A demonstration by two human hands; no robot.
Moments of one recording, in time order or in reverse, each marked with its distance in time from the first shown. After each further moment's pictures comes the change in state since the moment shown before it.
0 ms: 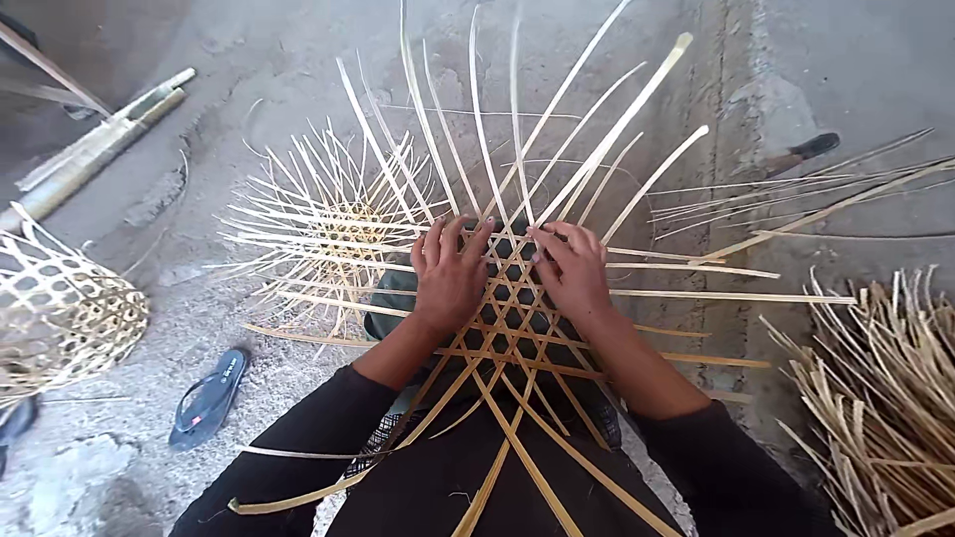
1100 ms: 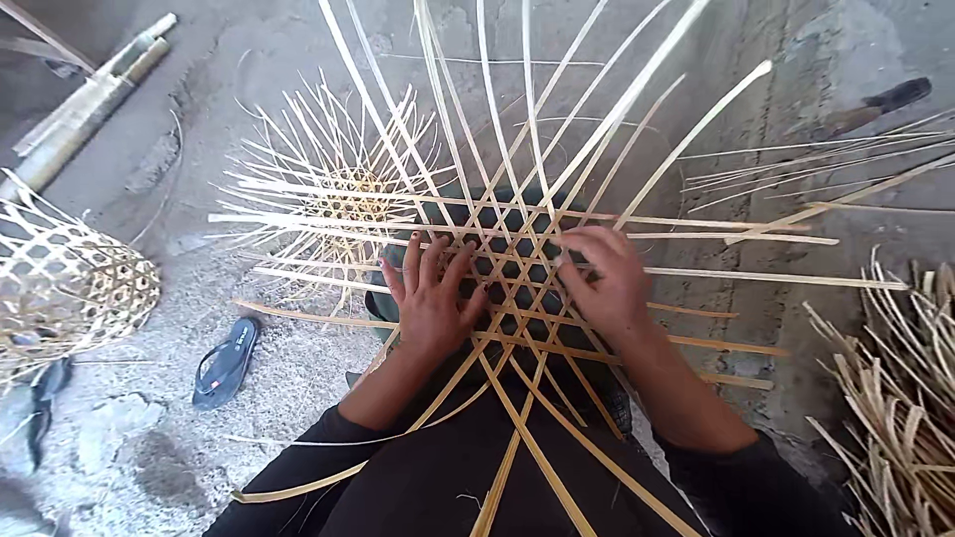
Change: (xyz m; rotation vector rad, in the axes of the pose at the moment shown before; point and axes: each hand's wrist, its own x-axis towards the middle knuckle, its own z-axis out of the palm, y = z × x) left_hand -0.065 0.000 -0.007 0.015 -0.007 -0.162; right_hand -0.033 -0.007 -0.015 0.227 0.029 -0.001
